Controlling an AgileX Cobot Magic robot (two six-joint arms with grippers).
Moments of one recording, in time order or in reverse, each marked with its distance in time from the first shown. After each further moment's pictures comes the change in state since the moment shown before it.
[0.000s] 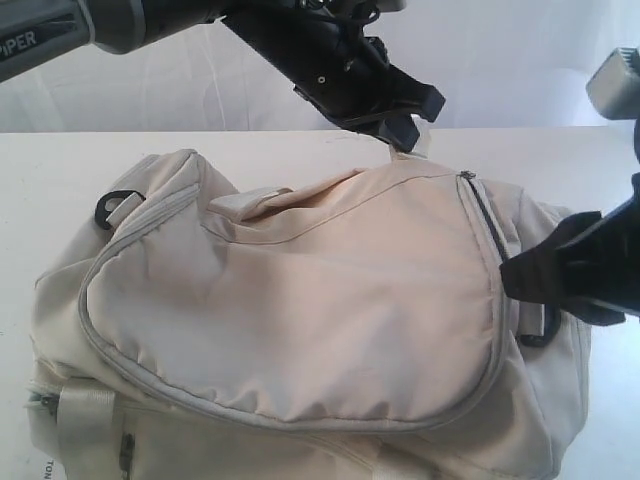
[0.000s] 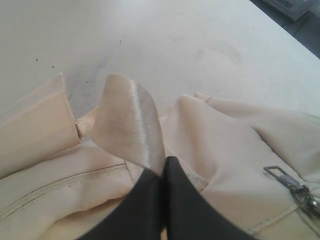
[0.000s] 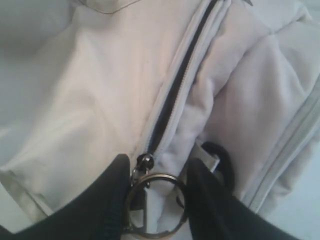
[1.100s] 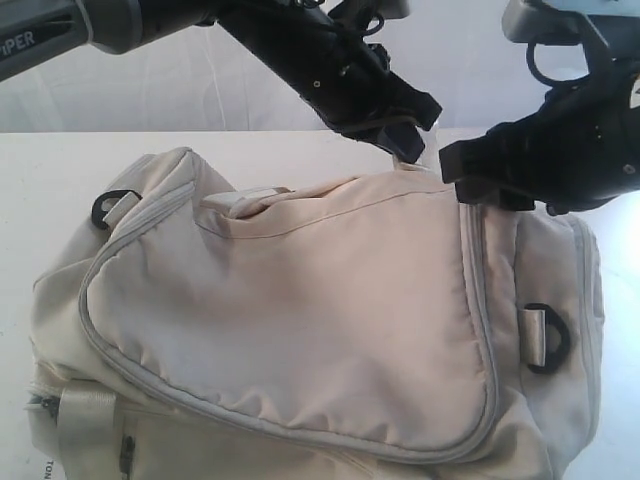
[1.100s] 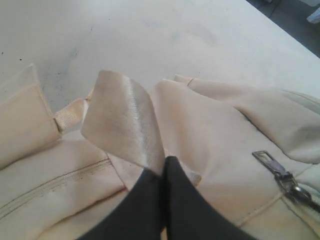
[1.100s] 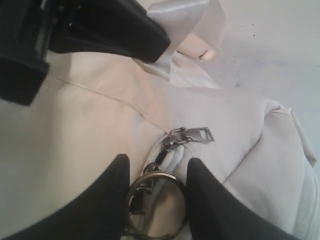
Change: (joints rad) left arm 0.008 0.001 0.000 -0.087 0.071 0.098; right arm 0.000 0.284 -0.169 -0.123 -0.164 0.083
